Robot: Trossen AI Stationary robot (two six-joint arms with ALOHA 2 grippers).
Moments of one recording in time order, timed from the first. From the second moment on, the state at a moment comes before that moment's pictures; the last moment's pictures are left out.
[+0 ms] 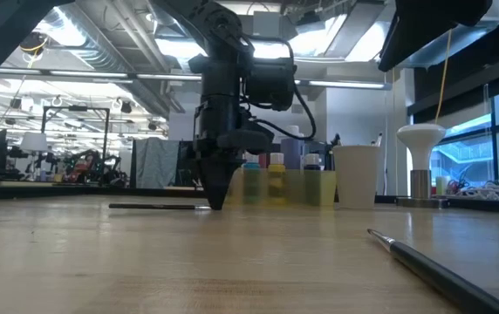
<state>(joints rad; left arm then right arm) 0.10 2.16 1.51 -0.93 0.03 -0.46 0.60 1.82 1.52 -1.53 0.85 0.95</state>
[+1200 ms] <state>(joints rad) -0.08 1.43 1.55 -0.66 -0.31 -0.13 0.61 1.82 1.52 -1.11 0.92 0.59</state>
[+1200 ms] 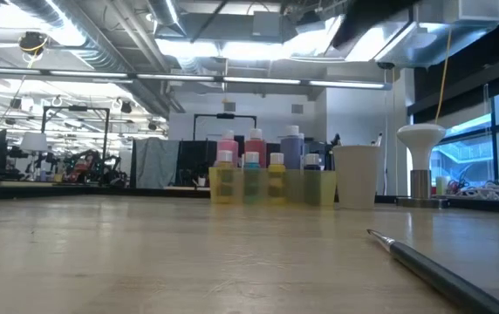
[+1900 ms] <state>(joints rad) -0.43 1.35 1.55 -0.39 -0.46 0.30 0.62 1.82 1.65 -0.30 1.09 -0.06</state>
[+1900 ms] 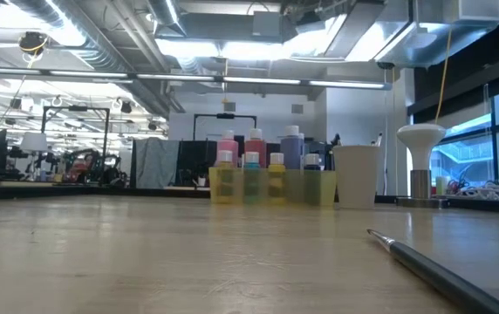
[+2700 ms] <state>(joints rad) -0.54 1.36 1.55 -0.23 -0.52 0.28 0.57 1.82 1.65 0.21 0.88 -0.44</state>
